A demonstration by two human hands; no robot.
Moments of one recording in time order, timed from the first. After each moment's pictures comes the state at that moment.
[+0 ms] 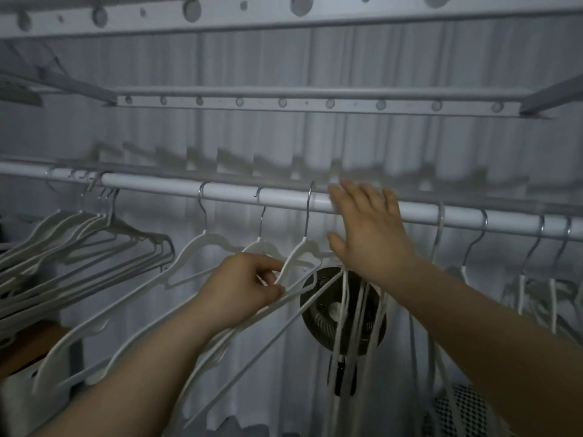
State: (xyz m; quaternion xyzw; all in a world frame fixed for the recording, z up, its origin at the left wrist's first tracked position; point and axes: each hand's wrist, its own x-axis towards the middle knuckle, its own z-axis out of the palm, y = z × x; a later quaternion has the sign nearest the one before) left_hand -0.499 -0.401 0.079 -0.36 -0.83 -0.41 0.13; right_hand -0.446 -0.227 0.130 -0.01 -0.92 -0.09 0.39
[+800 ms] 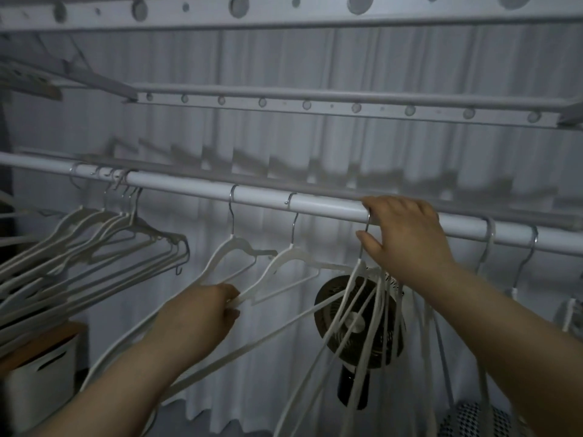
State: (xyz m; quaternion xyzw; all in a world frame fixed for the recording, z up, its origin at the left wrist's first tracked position) left_hand -0.526 -0.466 0.053 -0.23 -0.94 -0.19 0.15; right_hand -0.460 -0.234 0.139 -0.03 -0.91 -0.12 0.41
